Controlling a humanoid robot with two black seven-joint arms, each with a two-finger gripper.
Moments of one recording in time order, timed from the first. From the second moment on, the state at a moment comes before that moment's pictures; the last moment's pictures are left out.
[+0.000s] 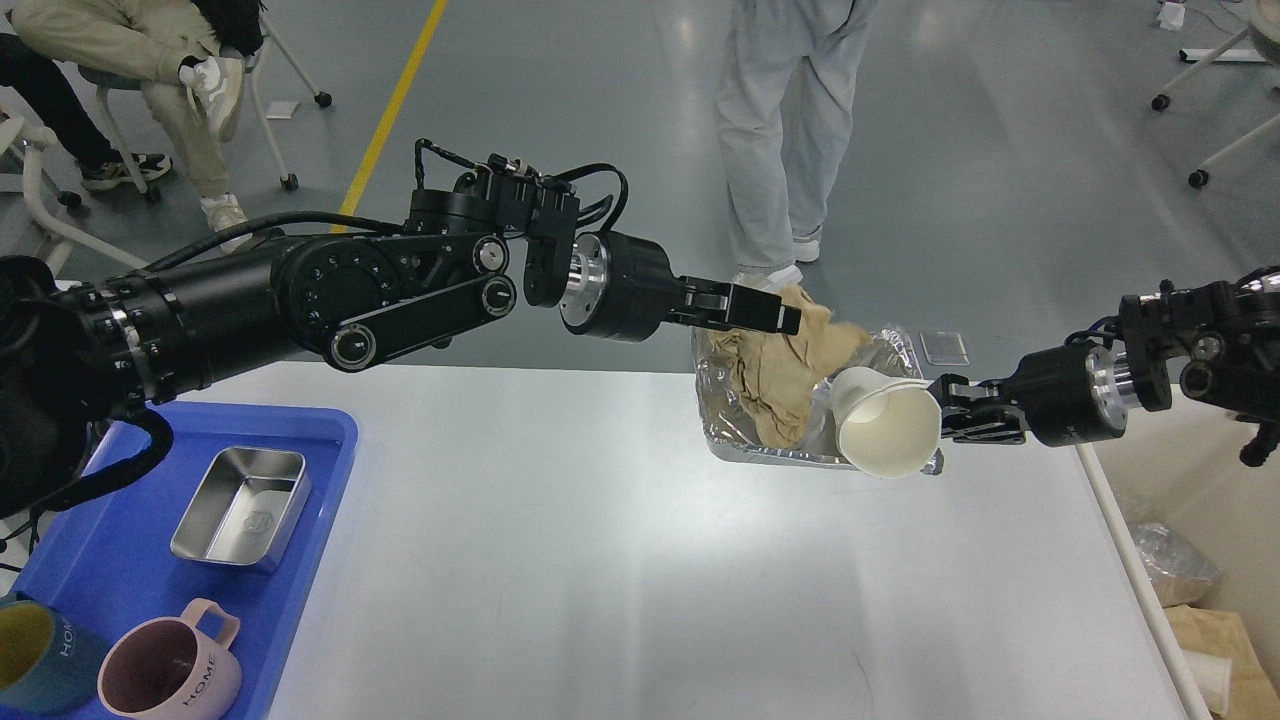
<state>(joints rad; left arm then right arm) -1.46 0.12 0.08 -0.96 0.89 -0.43 -0.25 1.43 -0.72 -0.63 1.16 -0.65 0.51 0.56</state>
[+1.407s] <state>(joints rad) -0.84 0.57 -0.78 -0.89 0.24 -0.24 -0.26 1.18 -0.92 -0.64 1.01 -0.32 0.40 0.55</state>
